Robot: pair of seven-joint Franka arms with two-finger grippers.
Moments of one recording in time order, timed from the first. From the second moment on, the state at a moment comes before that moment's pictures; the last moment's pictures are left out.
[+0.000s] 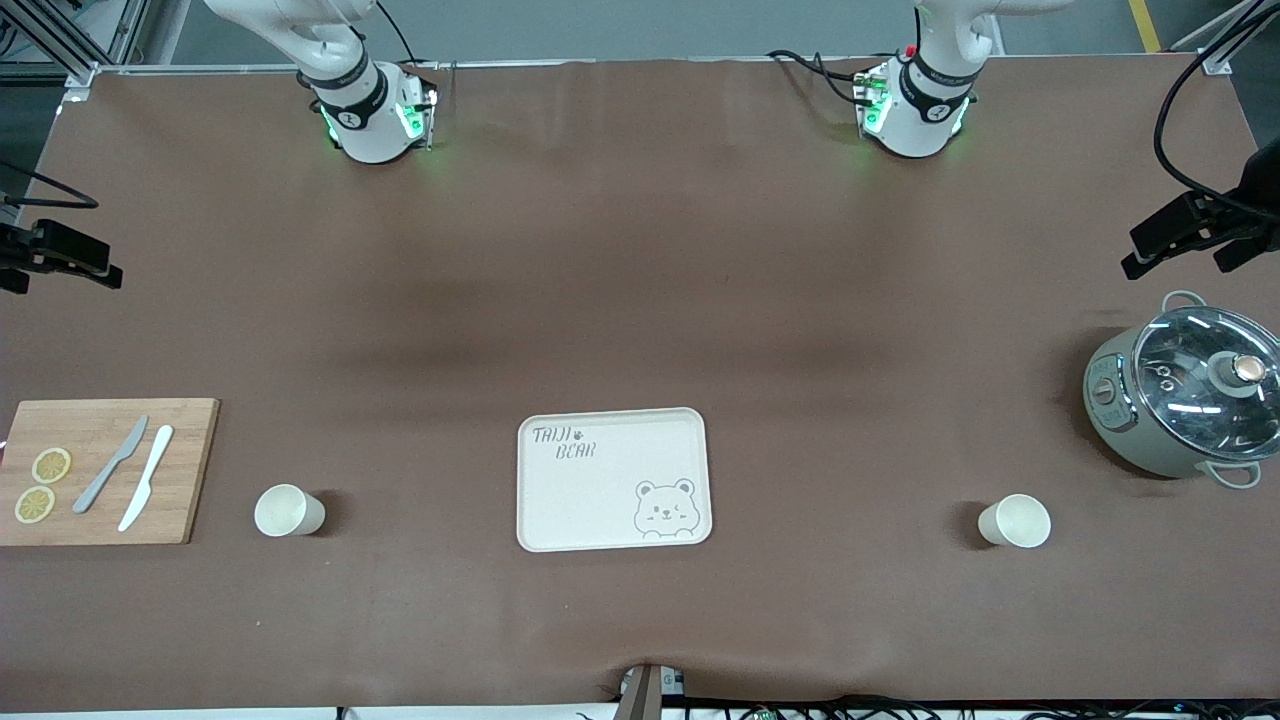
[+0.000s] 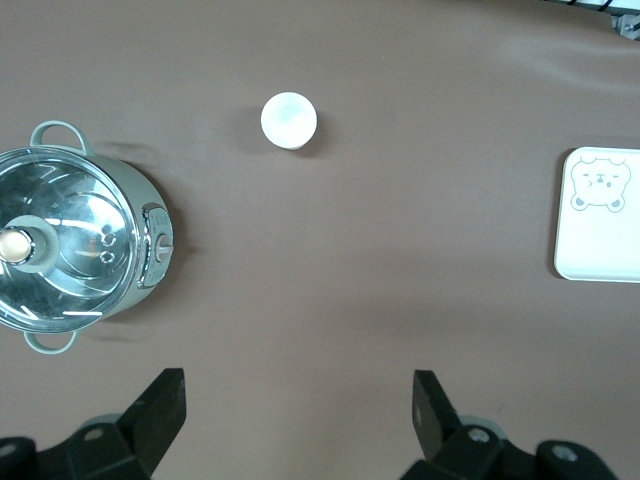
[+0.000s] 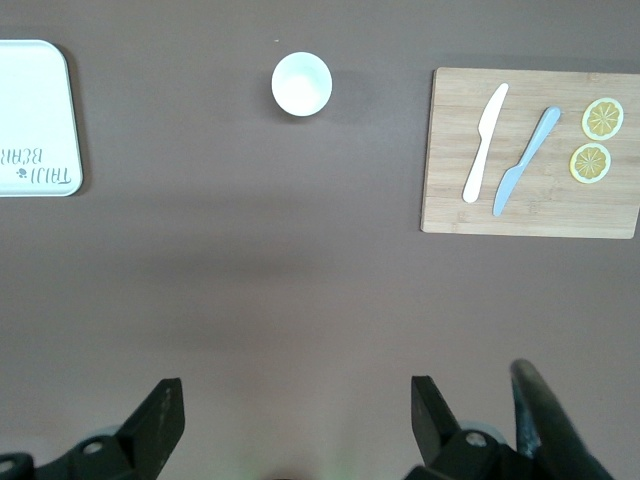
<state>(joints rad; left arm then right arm) -0.05 0.02 0.03 -1.47 -0.04 1.56 -0.12 -0.02 0.15 -0.06 -1.32 0.00 1.38 -0.13</state>
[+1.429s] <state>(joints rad) -0.04 0.27 0.03 -1.50 0.03 1.75 -0.08 -0.01 0.16 -0.06 -1.30 0.00 1.53 -0.13</state>
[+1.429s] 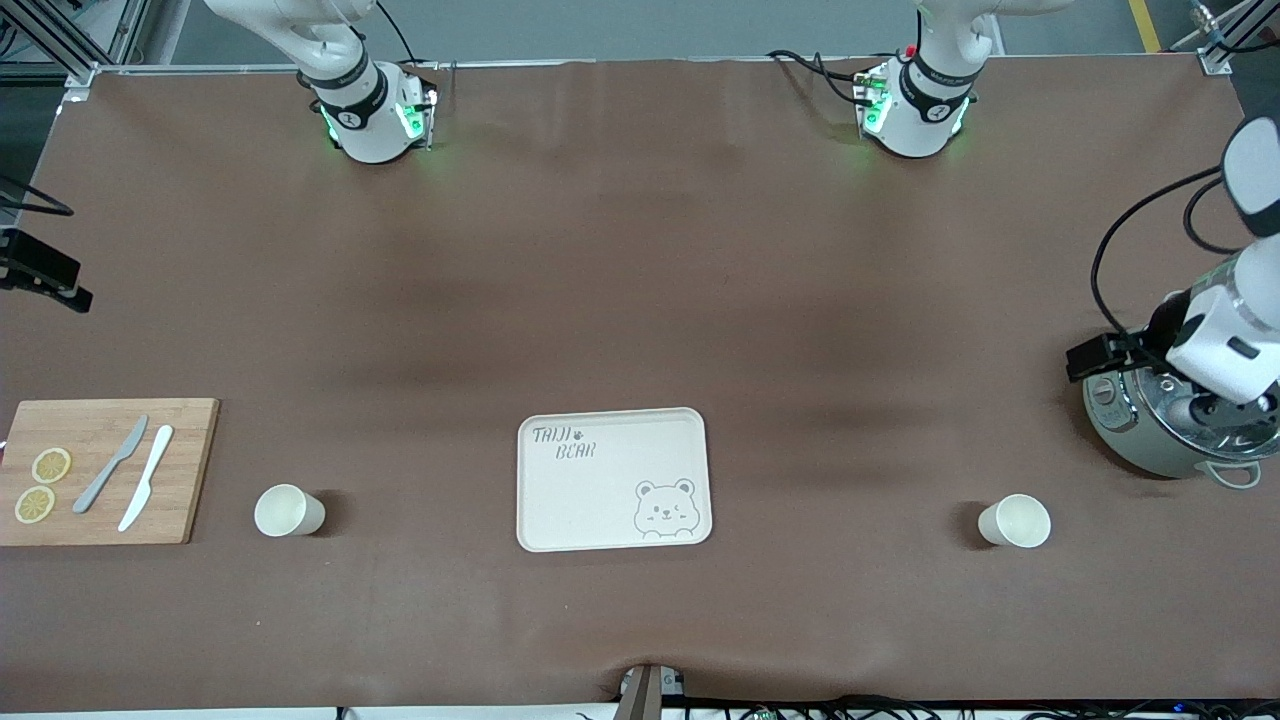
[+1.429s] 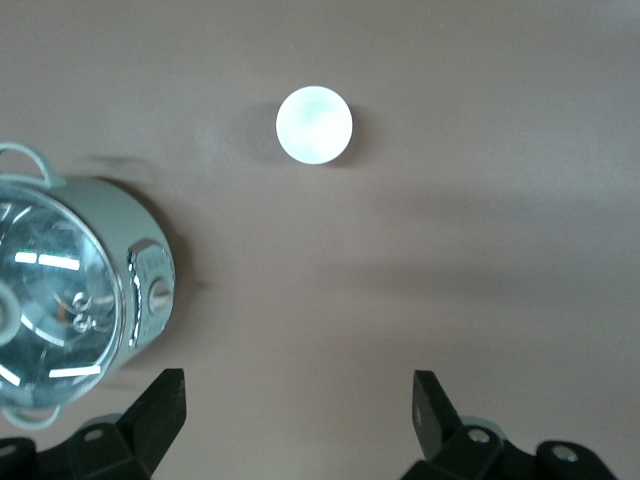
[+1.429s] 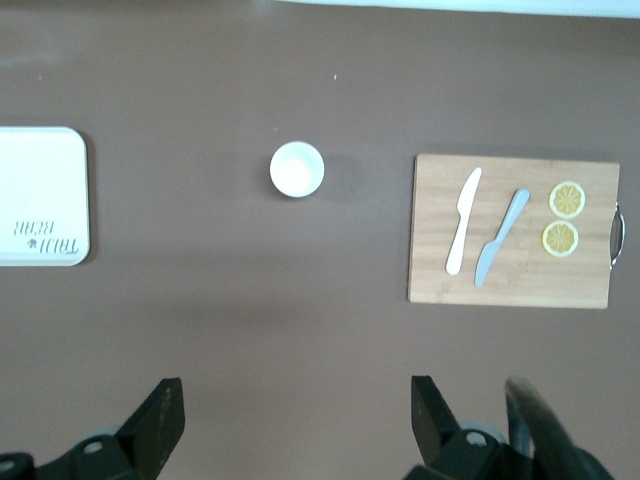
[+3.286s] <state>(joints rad) 0.06 0.75 0.02 -1.50 0.05 2.51 0.06 -0.04 0.73 -0.07 -1.32 0.00 2.07 -0.14</state>
